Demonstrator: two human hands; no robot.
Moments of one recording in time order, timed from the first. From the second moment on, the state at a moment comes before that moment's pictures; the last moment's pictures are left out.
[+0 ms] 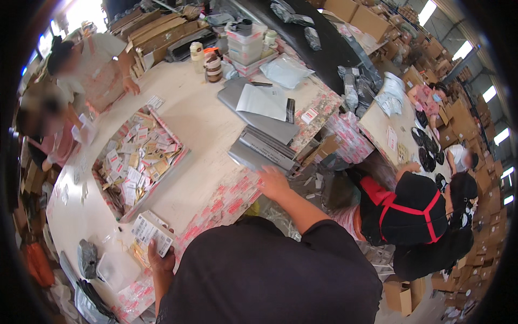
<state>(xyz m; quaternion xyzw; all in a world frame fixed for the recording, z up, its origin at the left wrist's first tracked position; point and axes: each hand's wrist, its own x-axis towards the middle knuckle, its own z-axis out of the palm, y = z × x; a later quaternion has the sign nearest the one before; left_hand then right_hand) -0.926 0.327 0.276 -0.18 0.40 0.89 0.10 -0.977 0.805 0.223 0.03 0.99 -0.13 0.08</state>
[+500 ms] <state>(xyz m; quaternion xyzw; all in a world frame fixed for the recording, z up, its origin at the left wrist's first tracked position) -0.932 0.403 0.280 -0.17 0.43 0.88 0.11 -1.104 0.862 0.173 0.08 0.98 -0.13 0.12</state>
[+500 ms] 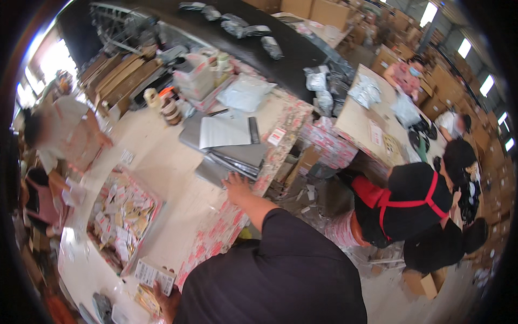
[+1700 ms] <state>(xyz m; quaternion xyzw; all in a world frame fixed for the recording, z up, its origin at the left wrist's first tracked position) -0.976 0.369 0.314 -0.11 0.30 0.94 0.08 -1.008 0.550 0.341 -0.06 0.66 -0.71 0.26</state>
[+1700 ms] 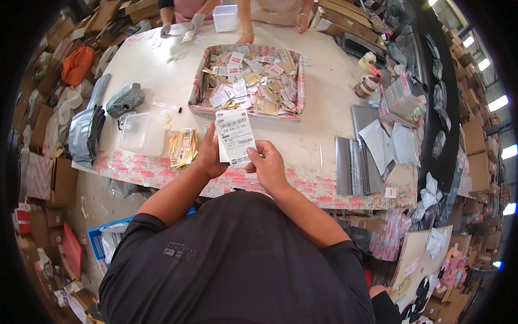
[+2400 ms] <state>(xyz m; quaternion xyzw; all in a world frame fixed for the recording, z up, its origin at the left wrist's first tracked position) -0.970 0.329 0.312 -0.14 0.23 0.96 -0.02 -0.993 0.526 0.340 0.00 0.42 -0.71 0.56</state>
